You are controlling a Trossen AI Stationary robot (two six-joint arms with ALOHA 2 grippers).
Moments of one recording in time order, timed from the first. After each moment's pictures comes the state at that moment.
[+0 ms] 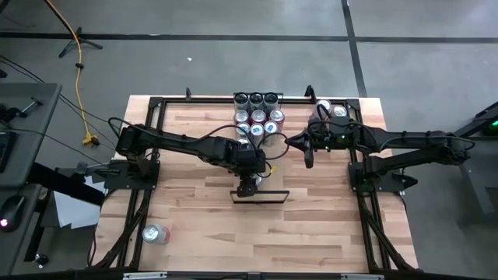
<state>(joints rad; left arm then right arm) -0.10 1.86 1.64 -0.86 -0.07 -0.13 -0.11 0.95 0.75 -0.09 0.01 0.25</state>
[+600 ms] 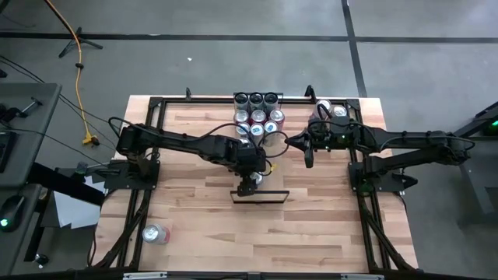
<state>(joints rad) -0.09 1.86 1.64 -0.86 -0.03 -0.13 -0.11 0.95 0.75 -0.08 0.01 0.25</state>
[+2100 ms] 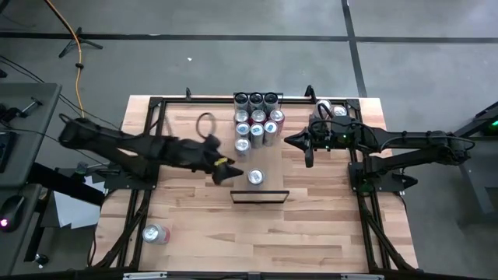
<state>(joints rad) -0.19 1.21 1.00 -0.24 -0.22 -0.90 -0.11 0.95 0.75 -0.05 0.01 0.23</state>
